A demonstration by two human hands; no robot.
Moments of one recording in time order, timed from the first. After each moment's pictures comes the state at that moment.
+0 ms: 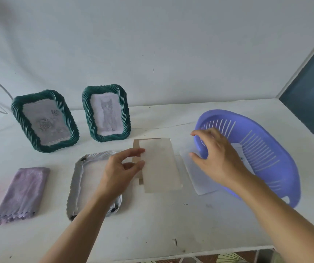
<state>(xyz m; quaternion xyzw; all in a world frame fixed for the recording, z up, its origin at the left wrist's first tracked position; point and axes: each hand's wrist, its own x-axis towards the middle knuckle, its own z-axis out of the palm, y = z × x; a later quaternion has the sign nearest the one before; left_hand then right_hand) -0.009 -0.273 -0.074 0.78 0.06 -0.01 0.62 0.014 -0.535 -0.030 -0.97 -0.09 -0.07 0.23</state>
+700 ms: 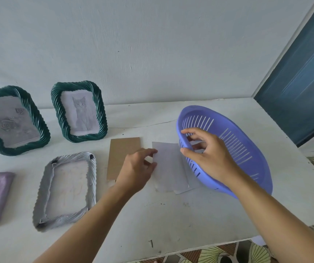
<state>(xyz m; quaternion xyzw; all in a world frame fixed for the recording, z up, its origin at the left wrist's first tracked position) 0.020 -0.361 -0.099 0.90 -0.09 0.02 0.43 0.009 -0.578 -0.021 -0.87 -0.04 -0.02 0.49</state>
